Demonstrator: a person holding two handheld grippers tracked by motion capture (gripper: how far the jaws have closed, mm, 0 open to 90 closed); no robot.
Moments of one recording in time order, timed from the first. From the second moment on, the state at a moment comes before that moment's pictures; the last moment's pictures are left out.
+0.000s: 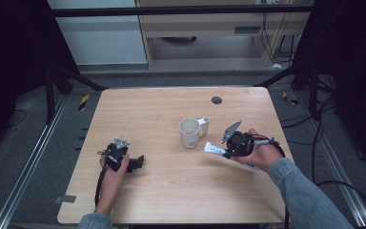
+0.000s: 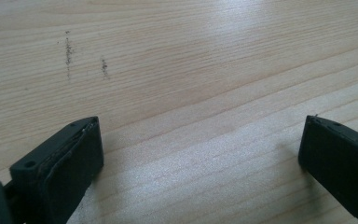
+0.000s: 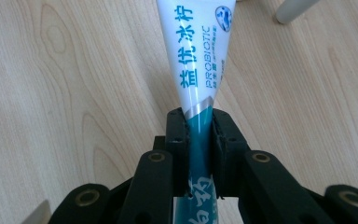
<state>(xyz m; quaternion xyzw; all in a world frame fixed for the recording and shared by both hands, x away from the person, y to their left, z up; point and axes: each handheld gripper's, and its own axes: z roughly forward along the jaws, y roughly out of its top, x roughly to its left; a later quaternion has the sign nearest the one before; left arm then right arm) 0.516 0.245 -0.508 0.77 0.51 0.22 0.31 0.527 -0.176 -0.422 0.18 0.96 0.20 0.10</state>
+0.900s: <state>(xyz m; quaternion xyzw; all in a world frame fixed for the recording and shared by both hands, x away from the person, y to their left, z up) 0.516 0.245 -0.508 0.77 0.51 0.22 0.31 0.526 -0.190 -0.406 0.20 0.94 0.24 0.14</state>
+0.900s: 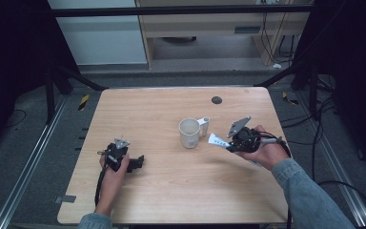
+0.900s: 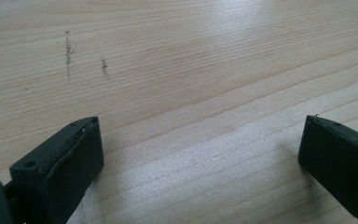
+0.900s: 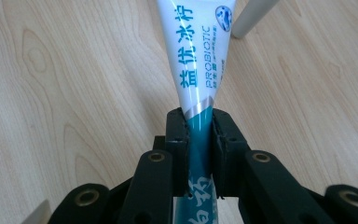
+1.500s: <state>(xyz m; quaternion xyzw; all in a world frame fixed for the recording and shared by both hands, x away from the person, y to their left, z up) 0.516 0.245 -0.508 0.77 0.51 0.22 0.31 0.523 -0.177 -0.398 0.22 0.92 0.28 0.15</state>
